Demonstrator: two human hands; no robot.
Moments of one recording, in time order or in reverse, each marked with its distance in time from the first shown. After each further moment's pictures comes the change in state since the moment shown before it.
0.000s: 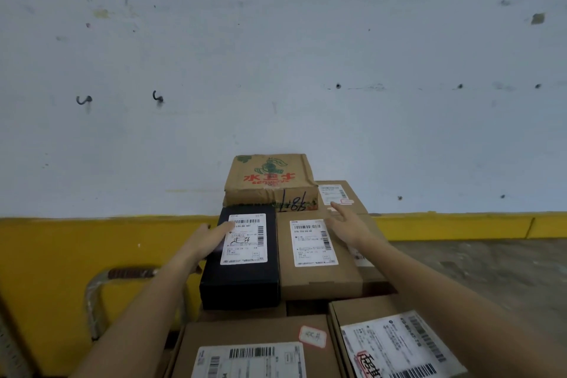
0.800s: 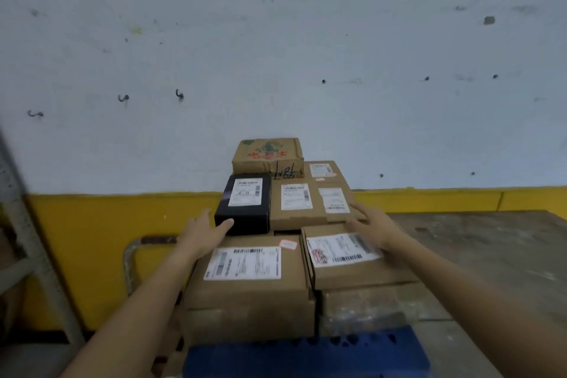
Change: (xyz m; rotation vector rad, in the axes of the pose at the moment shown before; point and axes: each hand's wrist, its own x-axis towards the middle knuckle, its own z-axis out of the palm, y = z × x) left_hand -0.150 -0.056 0.005 0.353 0.226 0.222; right_hand -0.166 0.051 -0.072 -0.317 -0.024 -0.125
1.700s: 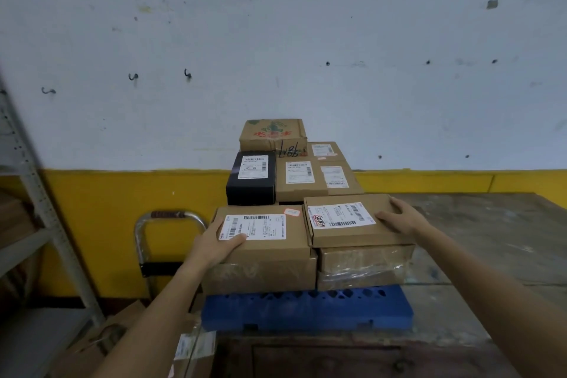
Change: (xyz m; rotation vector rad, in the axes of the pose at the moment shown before) left_hand -0.074 -0.041 0.019 -0.099 -0.096 -0.009; right_hand -0.049 0.037 -0.015 0.191 0.052 0.364
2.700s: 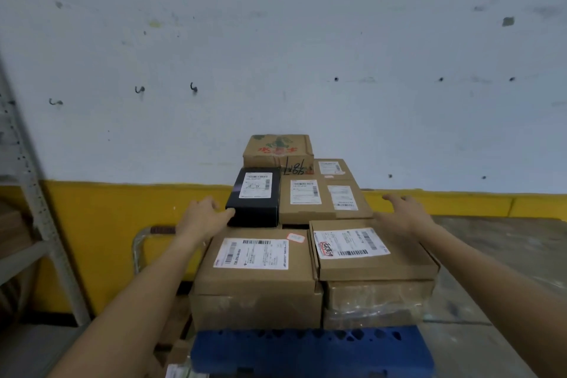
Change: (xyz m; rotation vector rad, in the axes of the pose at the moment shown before) left_hand 0.071 0.043 -0.037 0.203 0.221 0.034; right_hand 0.034 -0.051 -0.007 -0.443 0.081 -0.173
